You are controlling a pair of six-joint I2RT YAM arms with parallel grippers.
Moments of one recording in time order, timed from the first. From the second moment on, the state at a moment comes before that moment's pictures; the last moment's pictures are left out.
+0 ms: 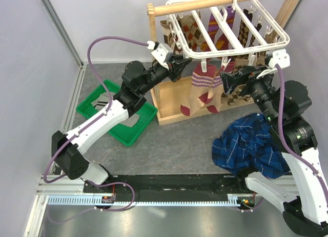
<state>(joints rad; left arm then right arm) -0.72 1.49 1.40 0.40 0.25 0.03 0.38 0.88 1.40 -0.42 0.04 0.14</state>
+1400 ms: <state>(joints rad) -1.01 1.50 1.42 0.35 0.10 0.15 0.39 1.00 1.57 -0.59 -0.20 0.42</state>
